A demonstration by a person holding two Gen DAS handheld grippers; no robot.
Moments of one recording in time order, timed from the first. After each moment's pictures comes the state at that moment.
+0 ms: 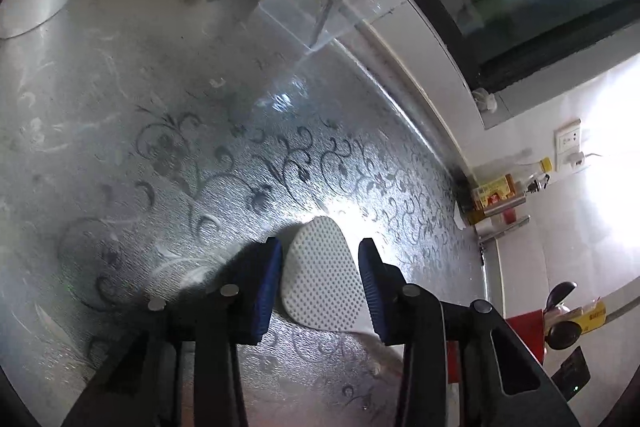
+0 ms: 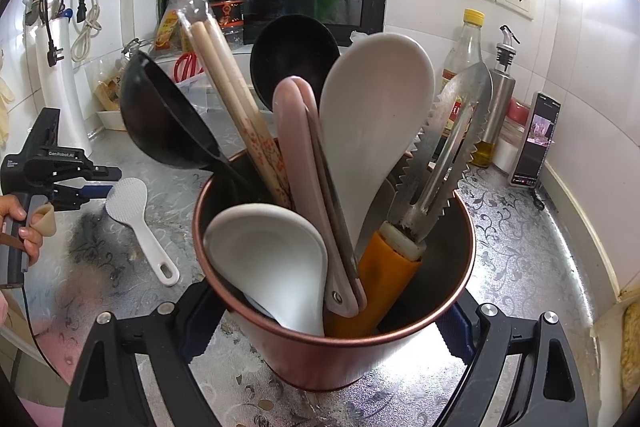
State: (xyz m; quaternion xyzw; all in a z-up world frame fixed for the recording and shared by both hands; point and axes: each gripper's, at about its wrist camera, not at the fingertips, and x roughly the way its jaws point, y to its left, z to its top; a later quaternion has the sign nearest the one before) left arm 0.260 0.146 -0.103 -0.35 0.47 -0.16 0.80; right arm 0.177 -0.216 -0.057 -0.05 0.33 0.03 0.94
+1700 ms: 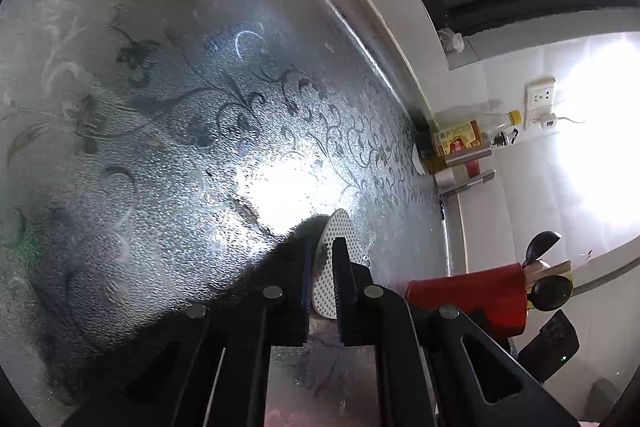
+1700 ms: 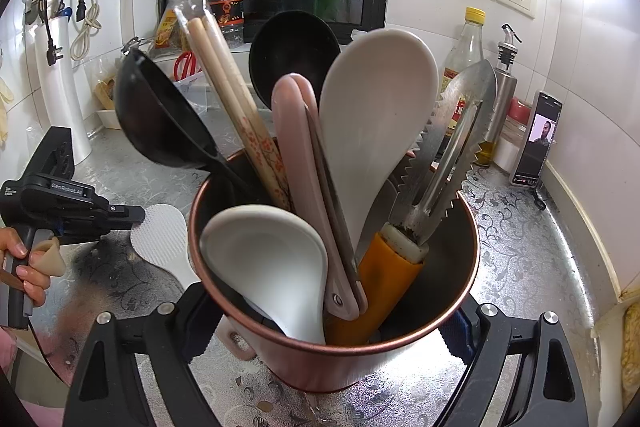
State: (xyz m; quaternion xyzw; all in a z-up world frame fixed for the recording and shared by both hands) left arm 0.248 0.072 -0.125 -0.39 0.50 -0.25 0.73; right arm 0.177 -0.215 -0.057 -0.05 0.33 0.03 0.94
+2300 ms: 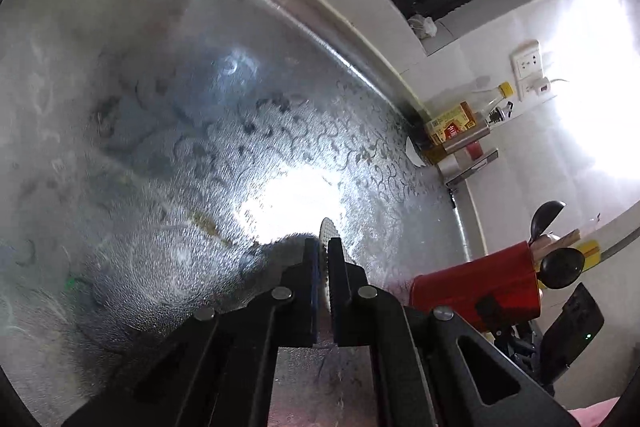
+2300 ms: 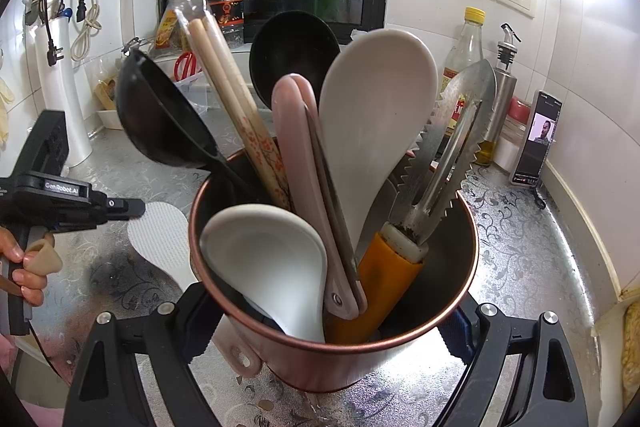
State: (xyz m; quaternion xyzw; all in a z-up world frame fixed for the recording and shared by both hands) left arm 0.241 0.056 -0.089 -0.30 0.47 -0.24 0.79; right arm 0.177 -0.216 -0.056 -0.05 0.33 0.03 0.94
